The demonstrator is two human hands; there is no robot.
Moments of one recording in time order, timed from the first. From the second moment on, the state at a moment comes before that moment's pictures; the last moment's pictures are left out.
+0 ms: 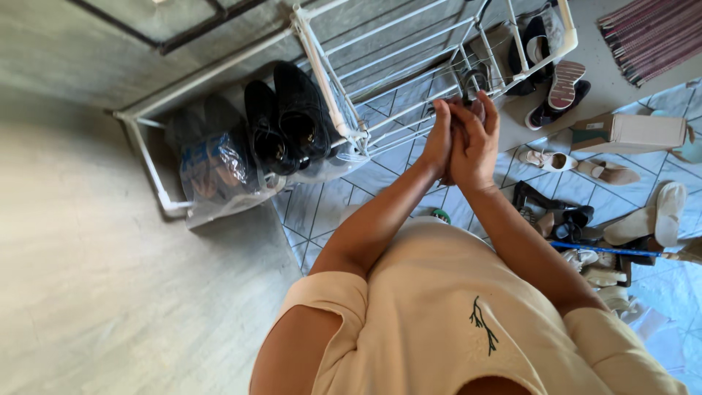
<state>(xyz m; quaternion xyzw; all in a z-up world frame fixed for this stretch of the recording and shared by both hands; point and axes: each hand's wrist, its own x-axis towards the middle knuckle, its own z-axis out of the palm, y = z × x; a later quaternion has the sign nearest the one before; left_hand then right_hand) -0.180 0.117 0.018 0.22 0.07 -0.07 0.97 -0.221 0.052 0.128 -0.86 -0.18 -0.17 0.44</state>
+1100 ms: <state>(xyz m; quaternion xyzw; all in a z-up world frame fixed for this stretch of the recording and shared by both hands) -0.329 0.209 0.093 0.34 0.25 0.14 0.89 -0.146 -0.046 0.123 -0.43 -0.07 -0.03 0.90</state>
